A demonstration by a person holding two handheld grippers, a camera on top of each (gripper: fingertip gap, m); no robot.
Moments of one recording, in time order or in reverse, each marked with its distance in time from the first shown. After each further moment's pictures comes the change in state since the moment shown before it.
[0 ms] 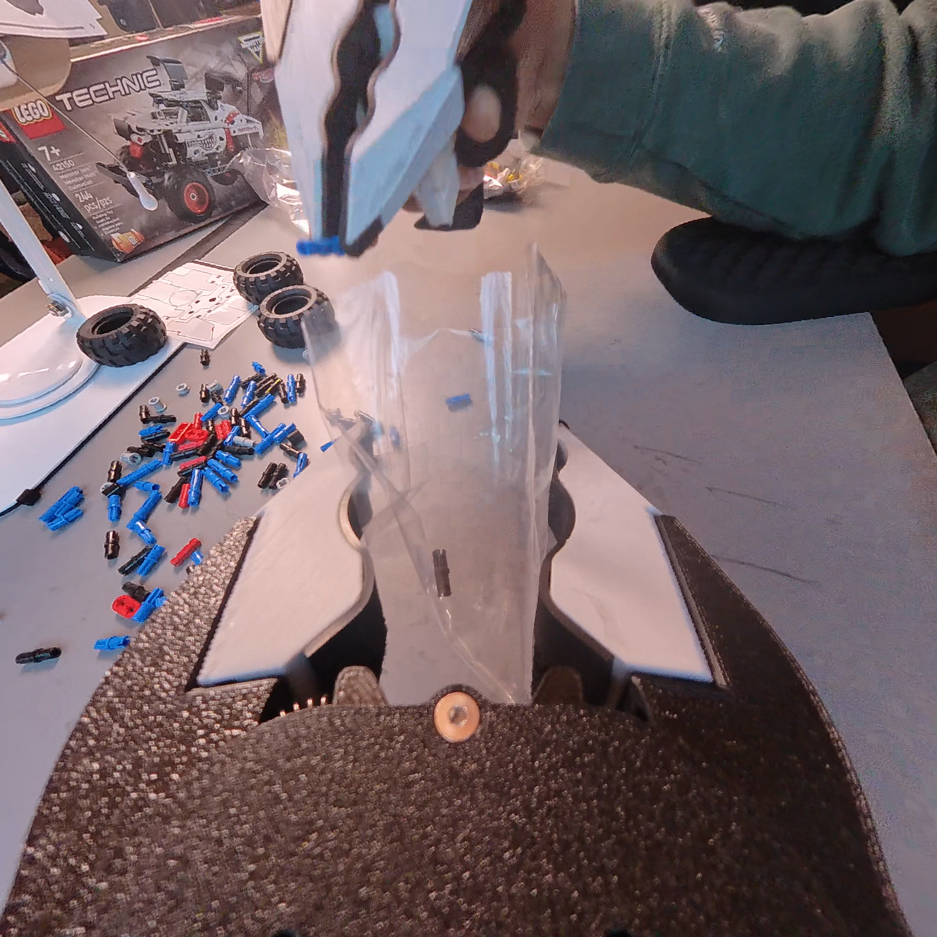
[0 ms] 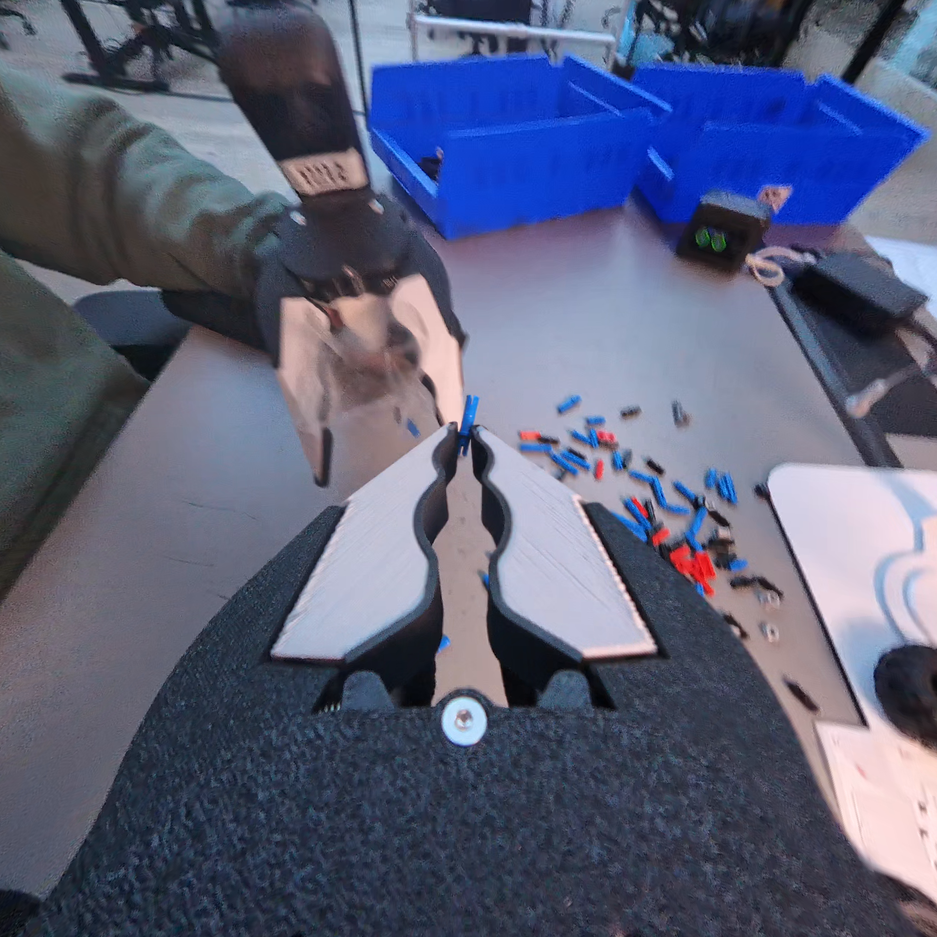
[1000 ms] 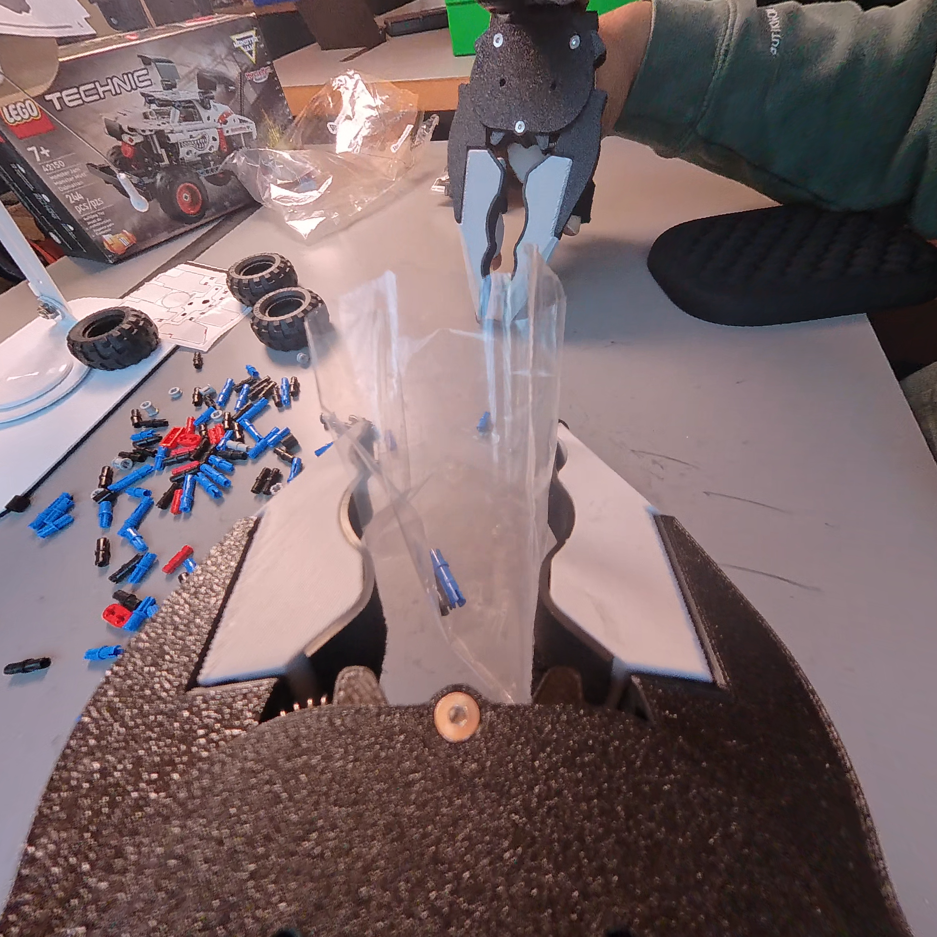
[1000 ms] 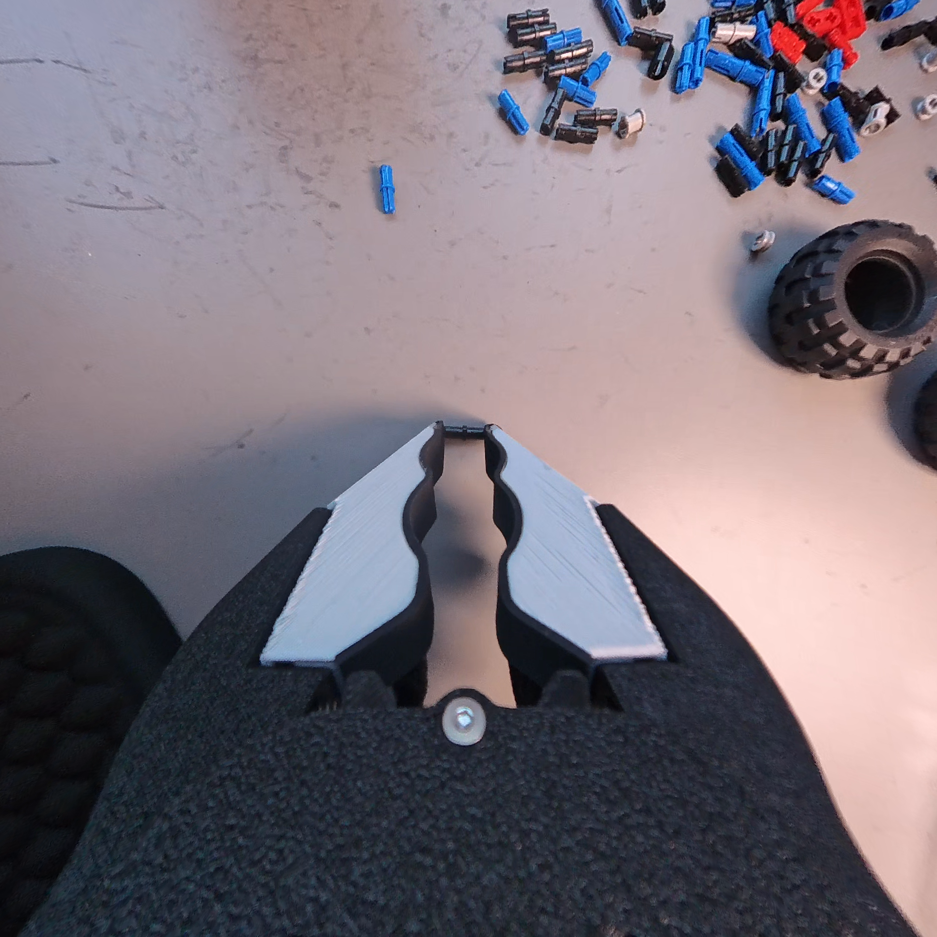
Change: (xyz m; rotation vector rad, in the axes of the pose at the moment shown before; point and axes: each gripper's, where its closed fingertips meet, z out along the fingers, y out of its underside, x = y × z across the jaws) left arm 0.002 -0.001 0.003 -0.002 0.008 0.001; right arm -0.027 0.171 -0.081 -0.587 0.146 0.140
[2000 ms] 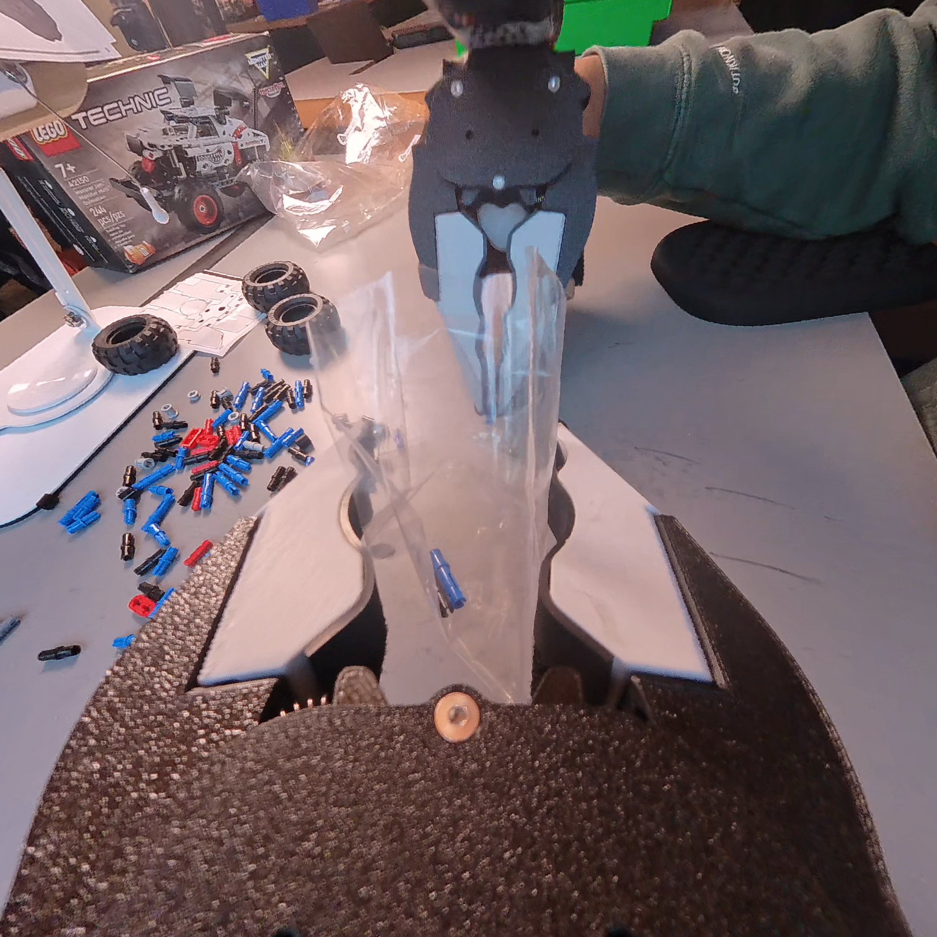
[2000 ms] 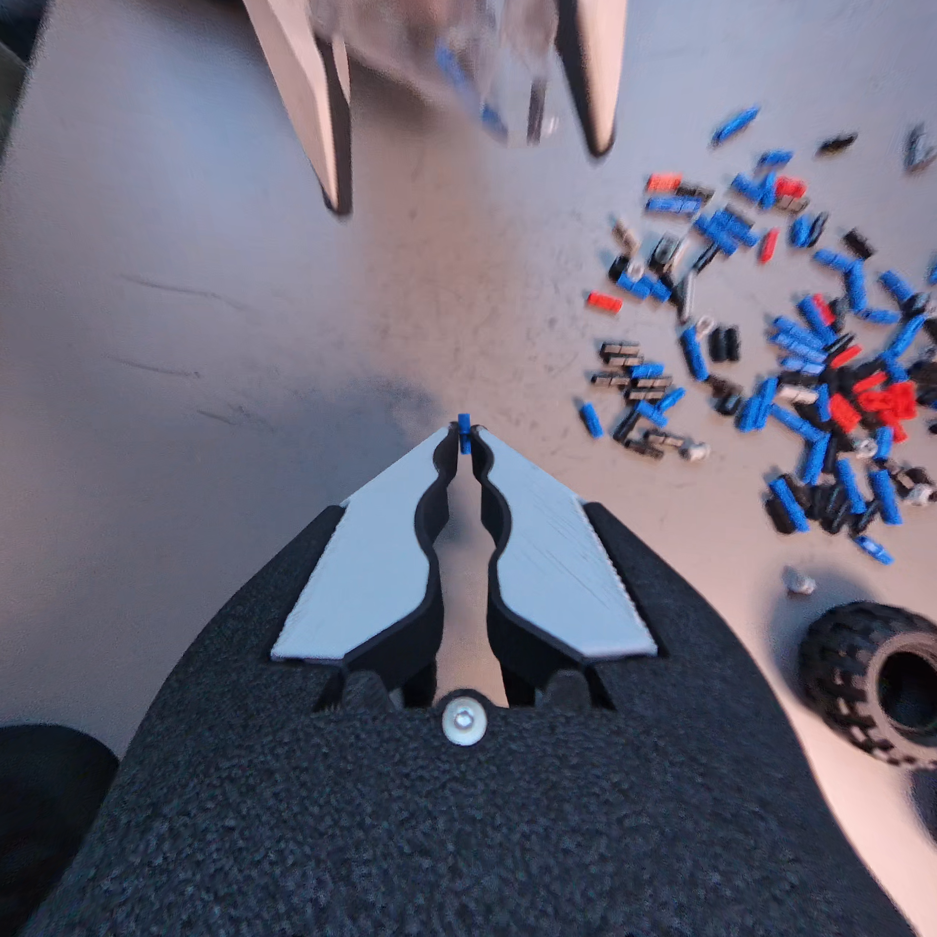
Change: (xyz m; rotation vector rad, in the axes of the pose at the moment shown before) left arm -0.003 -0.002 -0.007 0.009 -0.014 0.014; right arm -0.034 -0.095 0.039 0.158 -0.156 -0.187
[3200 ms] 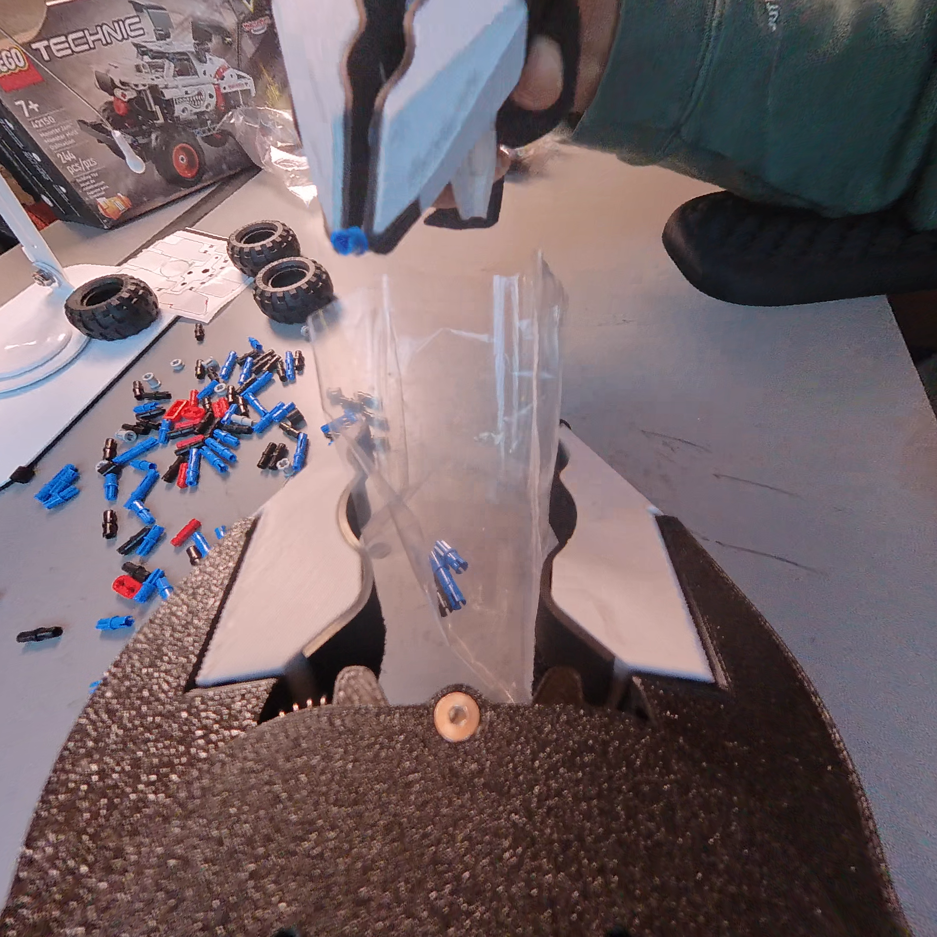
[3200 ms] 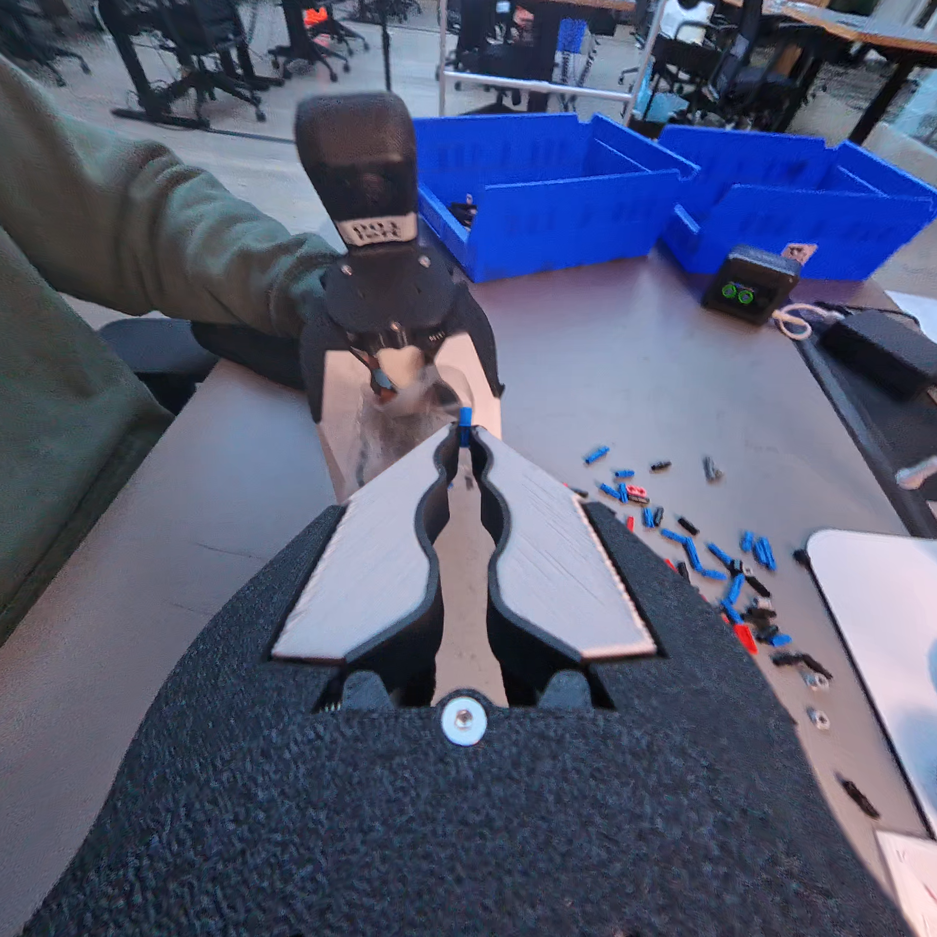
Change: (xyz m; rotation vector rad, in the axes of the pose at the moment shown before) left arm -0.002 0.010 0.004 -0.060 0.006 -0.028; right arm 0.022 -0.124 -0.043 0.486 0.024 -0.031
